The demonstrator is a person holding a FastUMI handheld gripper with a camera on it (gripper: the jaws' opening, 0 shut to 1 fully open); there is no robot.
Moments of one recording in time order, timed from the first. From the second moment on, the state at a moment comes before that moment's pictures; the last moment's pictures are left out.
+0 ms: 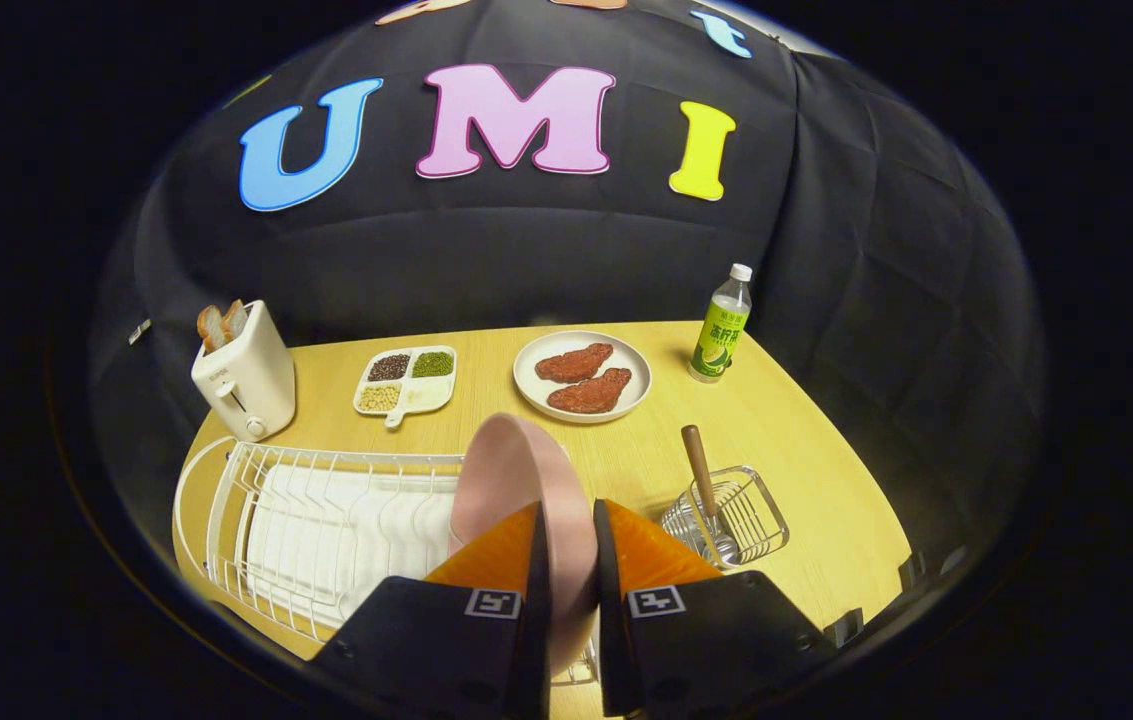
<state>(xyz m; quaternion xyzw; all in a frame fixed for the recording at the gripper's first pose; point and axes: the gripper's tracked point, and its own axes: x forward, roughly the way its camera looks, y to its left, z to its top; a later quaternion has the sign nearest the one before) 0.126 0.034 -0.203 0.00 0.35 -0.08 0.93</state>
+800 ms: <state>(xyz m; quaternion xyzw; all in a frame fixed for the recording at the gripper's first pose) 0.152 0.028 -0.146 -0.09 0.27 -0.11 0.95</state>
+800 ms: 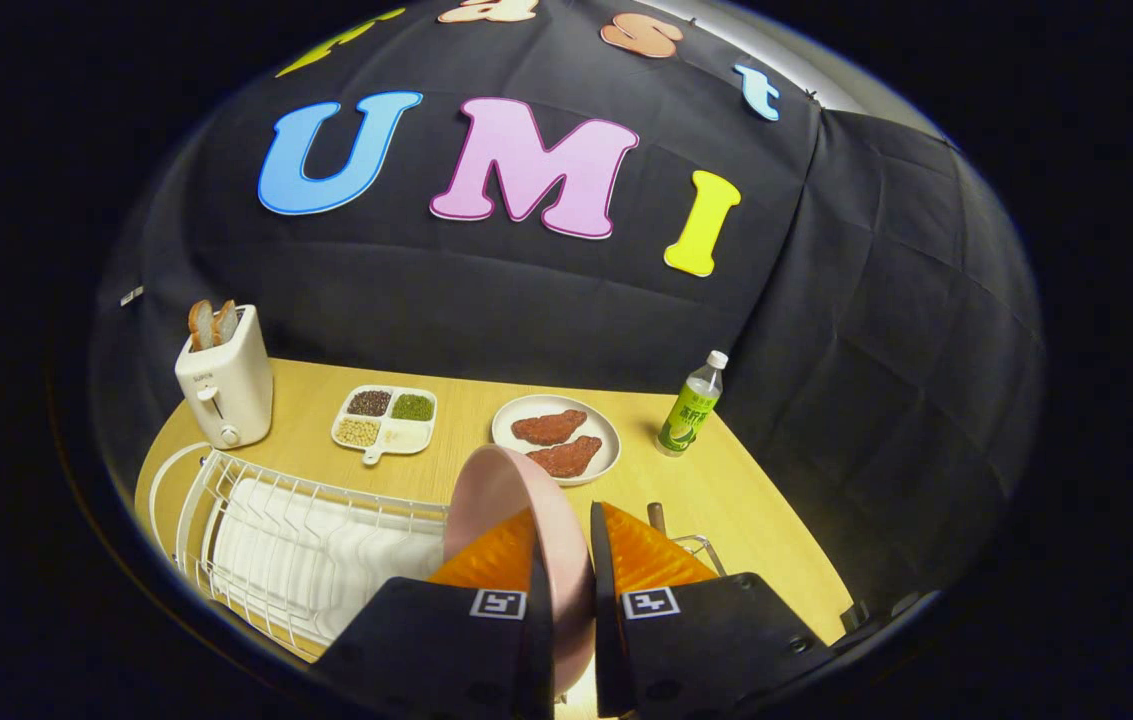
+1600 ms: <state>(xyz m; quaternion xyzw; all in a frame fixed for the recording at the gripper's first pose) 0.034 -0.054 -0.135 0.09 0.33 0.03 0.94</state>
